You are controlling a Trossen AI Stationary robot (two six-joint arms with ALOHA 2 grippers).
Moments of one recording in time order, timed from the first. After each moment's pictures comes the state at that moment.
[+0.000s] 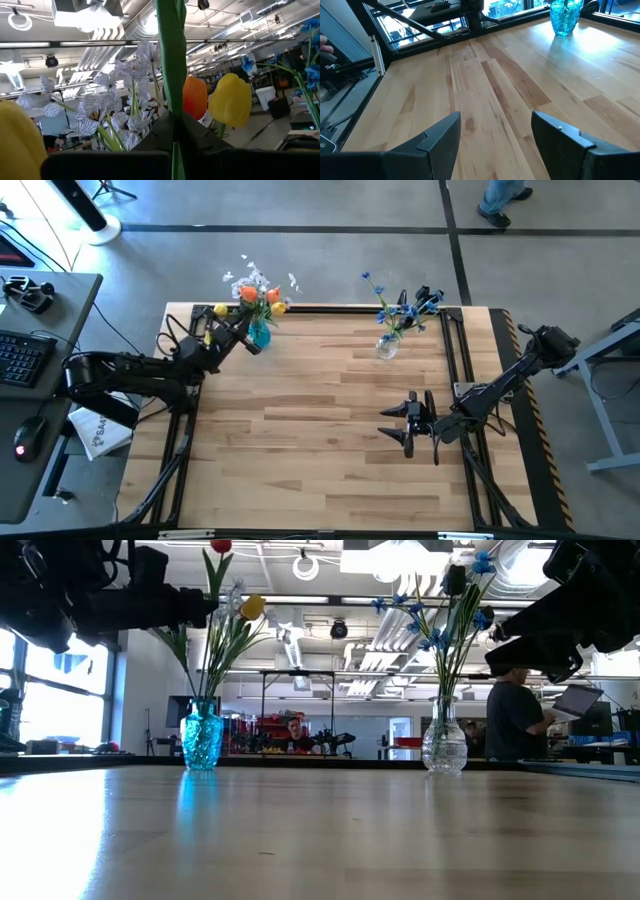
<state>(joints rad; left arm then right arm) 0.45 1.11 0.16 1.39 -0.35 0.48 0.64 1.12 0.26 0.49 0.73 0.49</state>
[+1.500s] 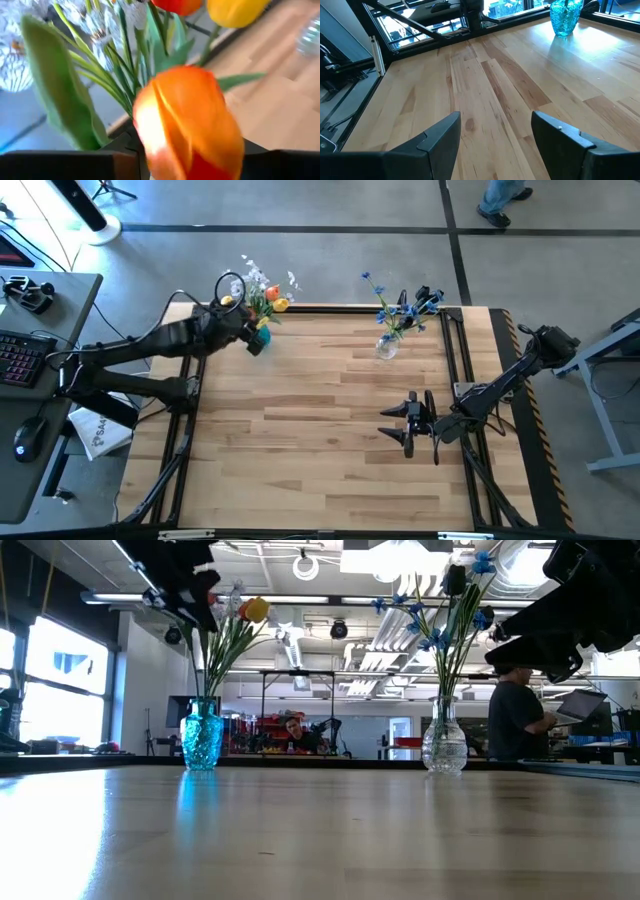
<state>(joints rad) 0.32 1.02 0.93 -0.57 -0.62 -0.12 0.64 1.12 0.26 0.49 0.73 0.49</state>
